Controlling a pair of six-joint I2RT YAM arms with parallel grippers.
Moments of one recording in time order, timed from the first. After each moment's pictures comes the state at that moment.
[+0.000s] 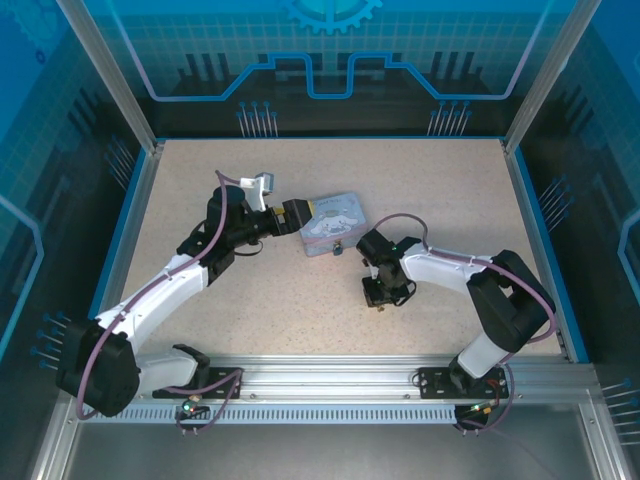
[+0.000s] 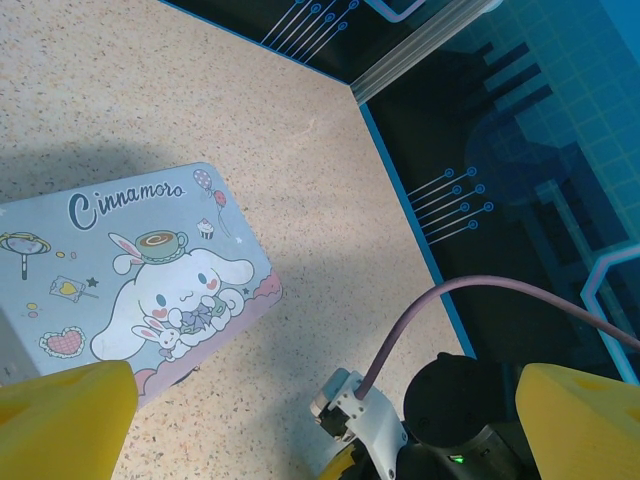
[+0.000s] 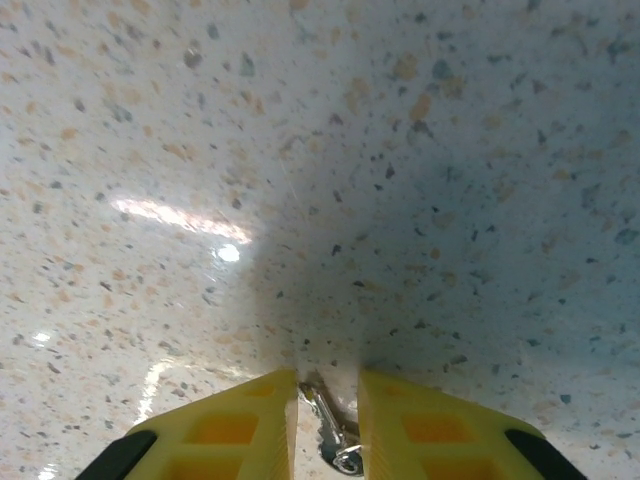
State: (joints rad) left arm -0.38 1.22 0.83 0.04 0.43 -0.71; right arm 0.66 1.61 0.87 -0.75 -0.09 0.46
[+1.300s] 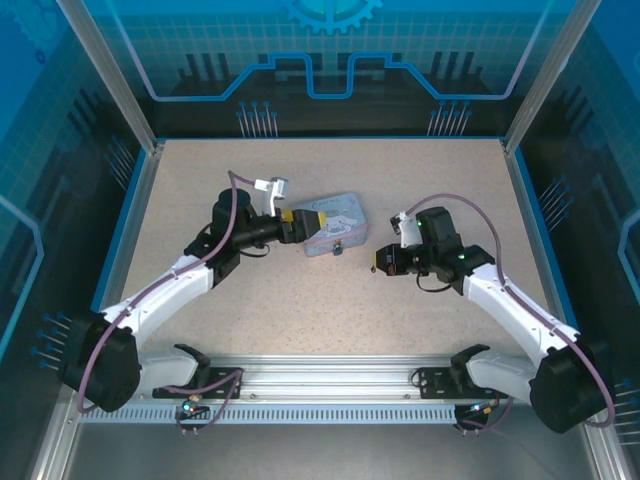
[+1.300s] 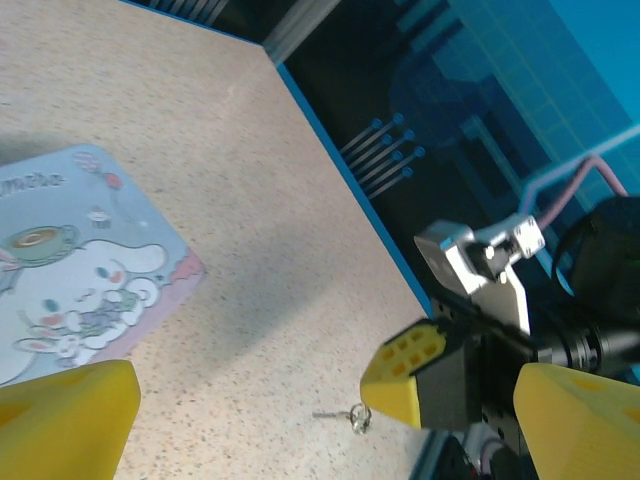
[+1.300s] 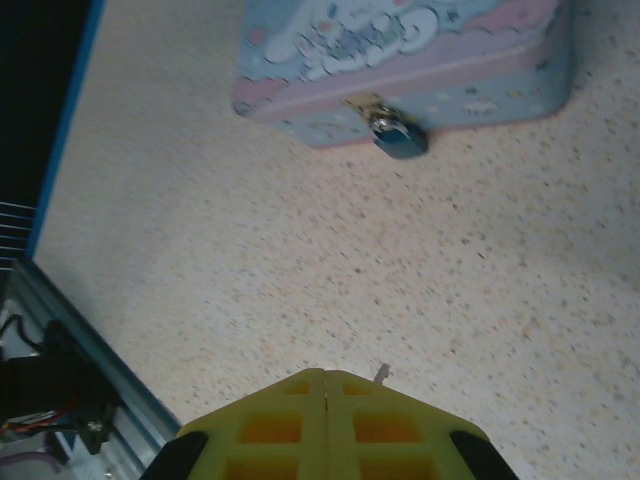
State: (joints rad) left arm -0.43 1.24 0.80 0.17 0.59 -0.64; right arm 0.38 1.11 0.76 -0.46 -0.50 0.41
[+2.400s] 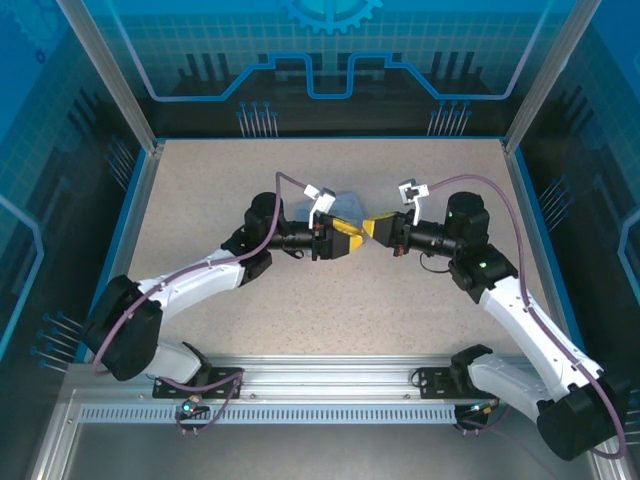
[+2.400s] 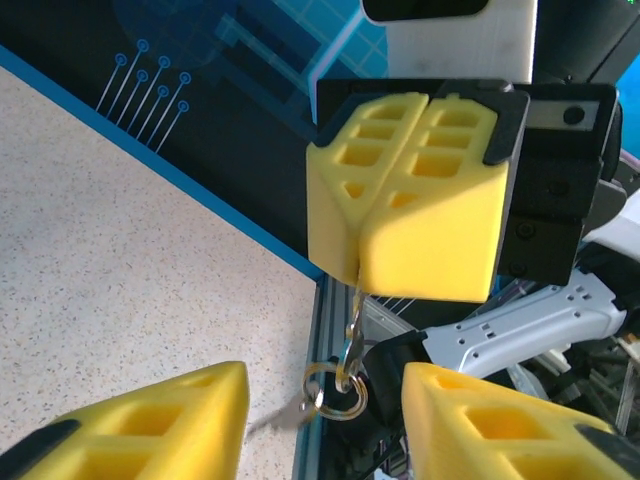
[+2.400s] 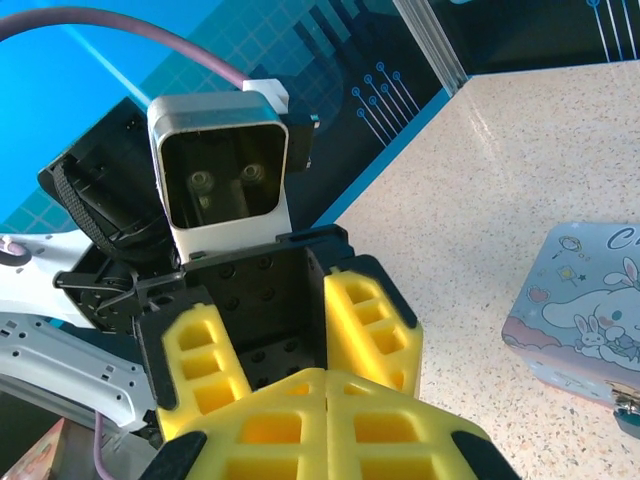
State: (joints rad) left arm -0.62 1.43 0.86 0.51 0.86 -0.61; right arm 0.37 0.97 0.83 -0.08 -0.76 0.50
